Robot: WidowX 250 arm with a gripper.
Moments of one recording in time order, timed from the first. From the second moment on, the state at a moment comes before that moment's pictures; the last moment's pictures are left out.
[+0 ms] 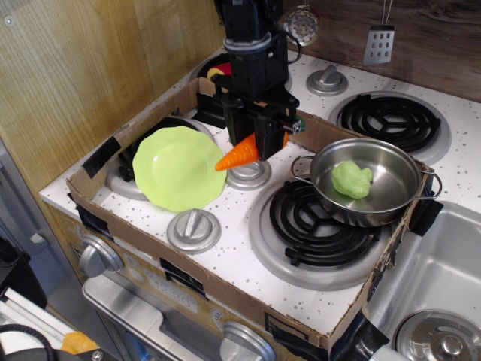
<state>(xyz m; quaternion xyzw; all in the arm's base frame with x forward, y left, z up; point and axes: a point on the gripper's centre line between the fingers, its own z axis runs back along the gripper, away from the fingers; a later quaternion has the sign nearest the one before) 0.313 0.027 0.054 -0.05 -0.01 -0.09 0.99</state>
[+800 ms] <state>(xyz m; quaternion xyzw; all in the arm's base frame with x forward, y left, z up) 0.330 0.025 0.036 -0.06 -0.03 -0.12 0.99</state>
